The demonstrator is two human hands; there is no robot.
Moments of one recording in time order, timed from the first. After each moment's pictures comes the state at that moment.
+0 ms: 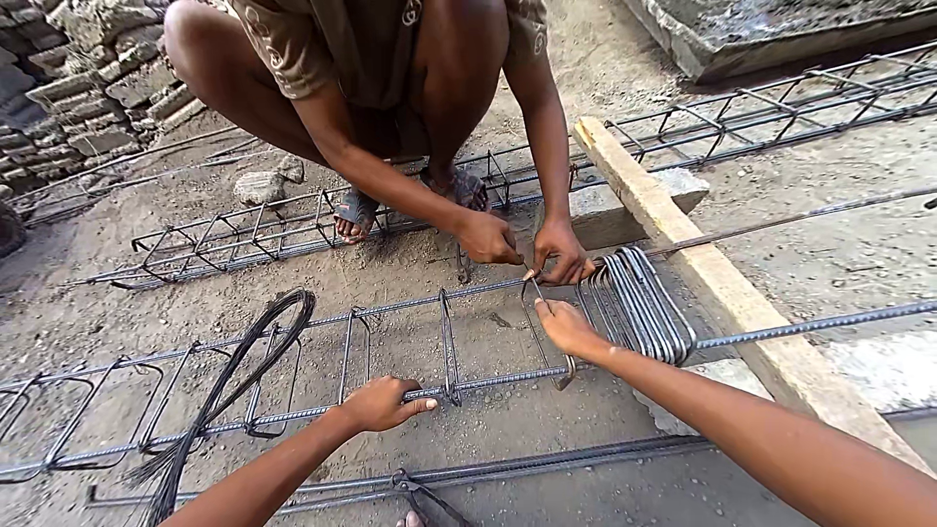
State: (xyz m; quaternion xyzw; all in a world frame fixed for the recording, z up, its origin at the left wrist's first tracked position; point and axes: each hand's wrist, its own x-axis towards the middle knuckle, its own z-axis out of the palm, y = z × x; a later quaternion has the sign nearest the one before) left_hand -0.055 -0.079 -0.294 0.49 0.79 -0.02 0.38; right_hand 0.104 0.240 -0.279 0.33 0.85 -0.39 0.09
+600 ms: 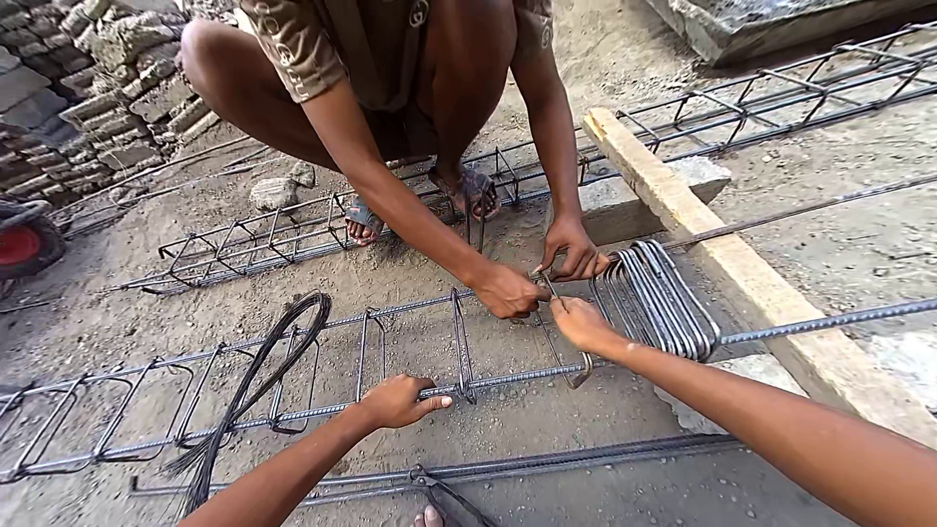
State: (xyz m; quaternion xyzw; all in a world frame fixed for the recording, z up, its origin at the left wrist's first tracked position) left_hand -0.055 -0.079 -0.294 0.48 0.79 -0.03 0.38; right_hand 0.105 0.241 -0.281 0.33 0.86 -0.39 0.09
